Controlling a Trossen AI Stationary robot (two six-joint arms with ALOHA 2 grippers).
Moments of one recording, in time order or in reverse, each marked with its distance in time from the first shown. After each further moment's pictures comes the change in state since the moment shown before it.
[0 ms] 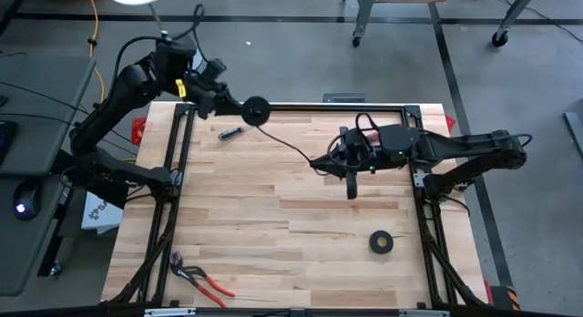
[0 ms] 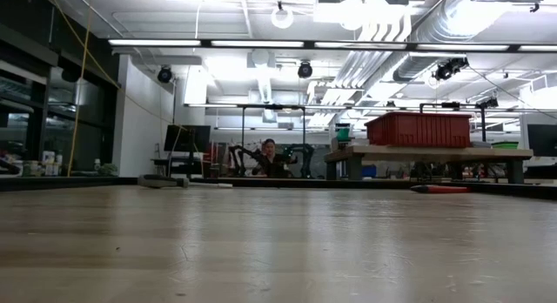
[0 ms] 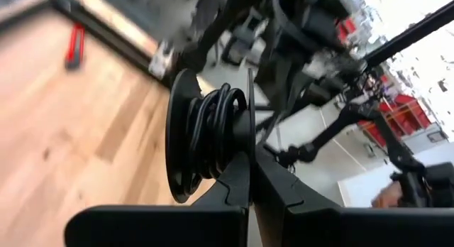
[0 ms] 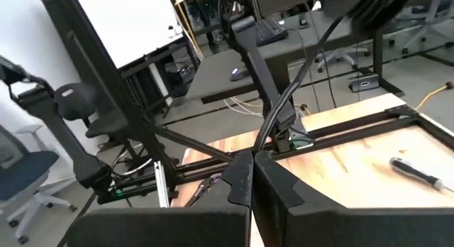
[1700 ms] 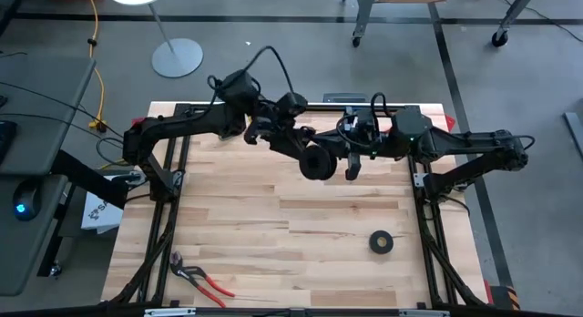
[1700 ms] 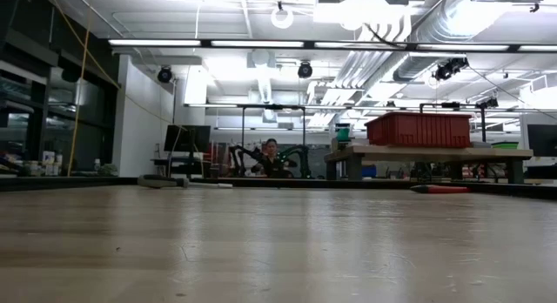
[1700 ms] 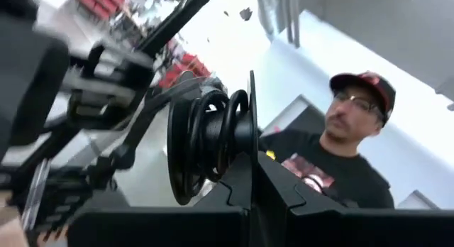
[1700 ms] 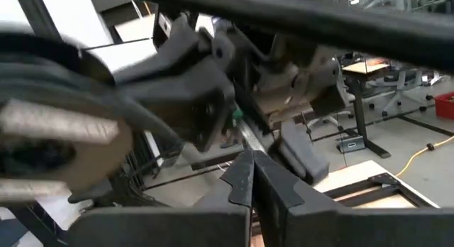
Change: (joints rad) left arm -0.415 0.433 -0.001 1.371 0.280 -0.766; right arm -0.081 -0.011 0.000 0.220 0.033 -0.035
